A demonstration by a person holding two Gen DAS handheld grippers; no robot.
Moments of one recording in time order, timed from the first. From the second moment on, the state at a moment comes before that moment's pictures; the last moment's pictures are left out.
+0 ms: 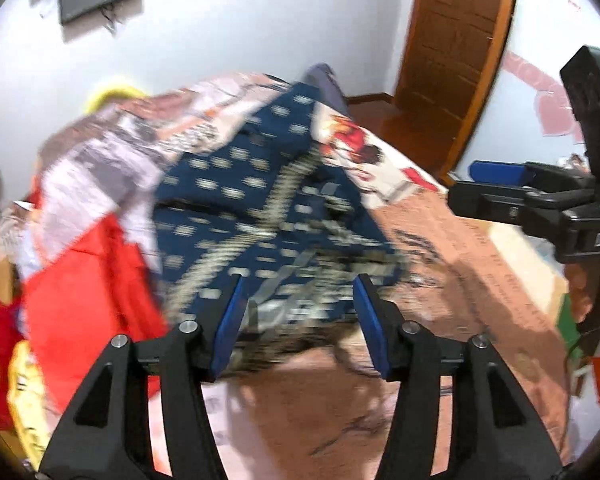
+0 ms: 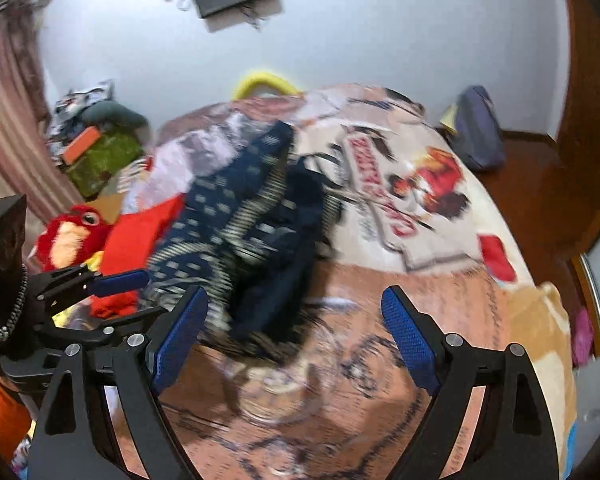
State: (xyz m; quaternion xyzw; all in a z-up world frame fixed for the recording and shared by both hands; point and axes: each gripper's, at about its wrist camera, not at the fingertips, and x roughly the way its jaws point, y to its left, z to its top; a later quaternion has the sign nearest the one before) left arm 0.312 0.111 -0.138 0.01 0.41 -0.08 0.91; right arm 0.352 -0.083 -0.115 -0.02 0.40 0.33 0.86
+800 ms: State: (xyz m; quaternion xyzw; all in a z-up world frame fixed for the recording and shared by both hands) left arm 0.324 0.180 -0.219 -0.01 0.45 0.02 0.89; right arm 0.398 -0.076 -0.225 -0.03 0.49 0.26 0.83
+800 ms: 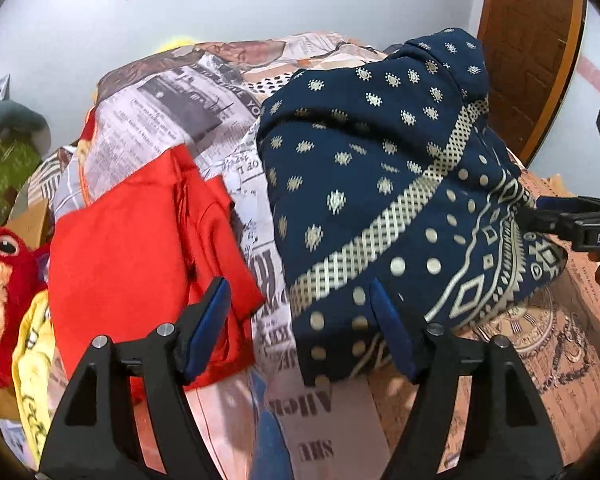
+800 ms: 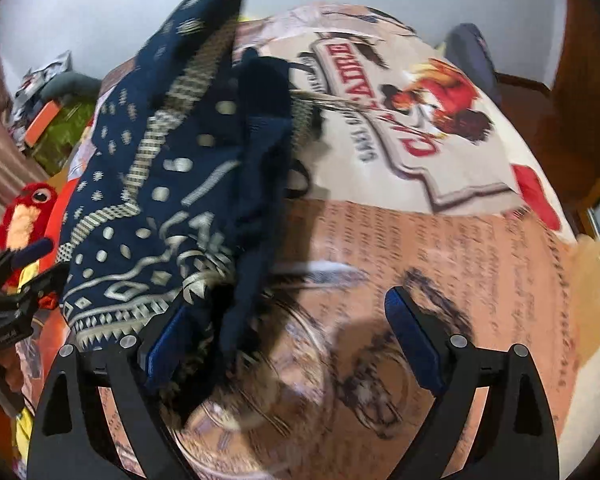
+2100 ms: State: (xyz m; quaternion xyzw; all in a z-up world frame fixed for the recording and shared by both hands) left arm 0.452 0.232 -0.210 -0.12 0.47 0.01 0.87; right arm 0.481 -0.021 -0.203 0.04 0.50 0.31 0.81
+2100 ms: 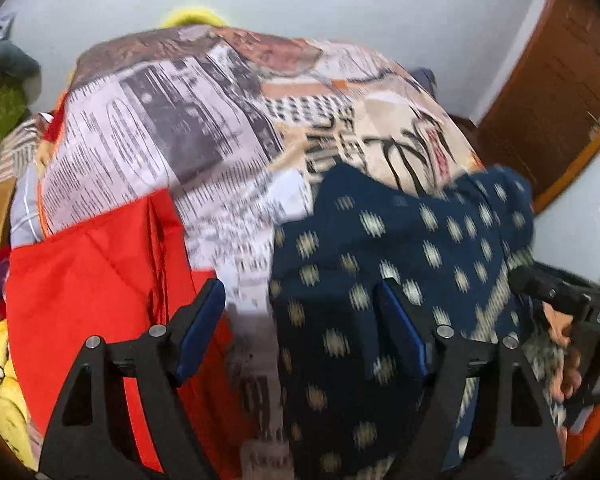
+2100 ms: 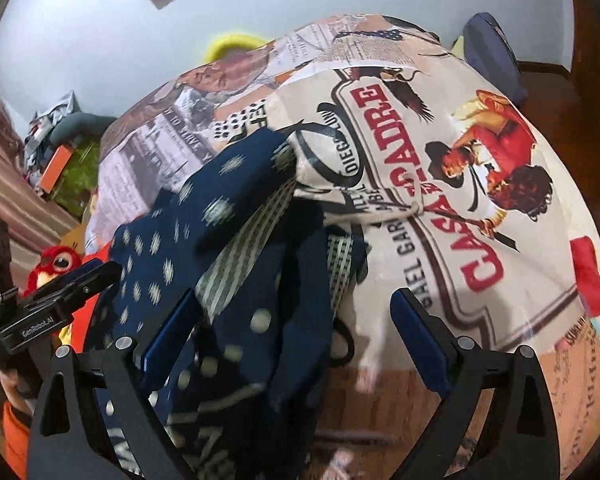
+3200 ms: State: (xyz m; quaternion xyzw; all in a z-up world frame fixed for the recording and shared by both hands) left arm 0.412 0.247 -0.242 -0.34 0.49 -0.13 0.79; right arm 0.464 0.006 -0.229 0.15 0.57 0.39 0.71
